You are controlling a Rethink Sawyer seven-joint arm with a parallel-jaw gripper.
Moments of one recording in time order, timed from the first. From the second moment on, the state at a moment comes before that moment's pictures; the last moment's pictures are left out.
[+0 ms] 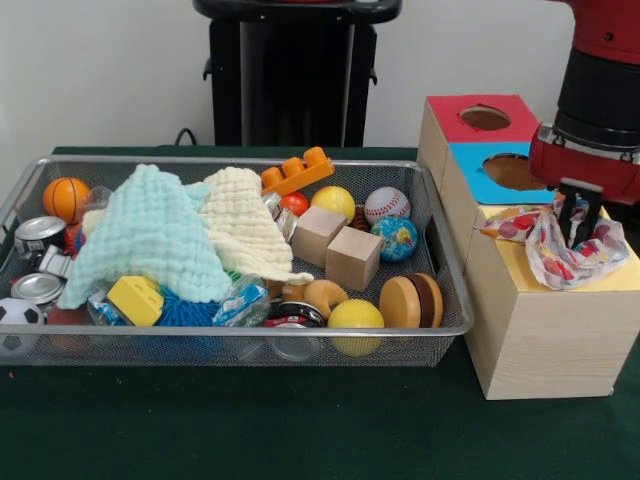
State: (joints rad) arm 0.30 -0.40 -0.33 1.38 0.43 0.54 2.11
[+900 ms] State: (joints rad) arm 0.29 -0.31 -0.33 1.39 0.57 0.42 2.14
